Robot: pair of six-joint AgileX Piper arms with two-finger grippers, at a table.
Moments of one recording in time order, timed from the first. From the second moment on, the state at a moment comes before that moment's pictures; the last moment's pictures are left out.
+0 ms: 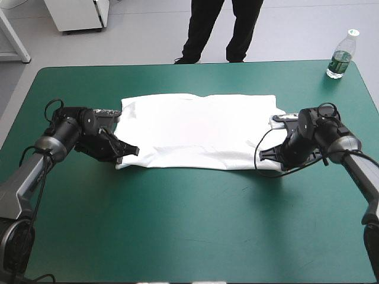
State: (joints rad) left arm -0.17 1.60 -1.25 -0.14 1.05 0.06; right arm 0.19 1.58 -1.22 0.05 1.07 0.05
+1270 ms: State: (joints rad) left arm -0.21 1.23 -0.96 -0.12 1.22 0.12; right arm 0.19 1.28 -1.06 0.09 1.22 0.01
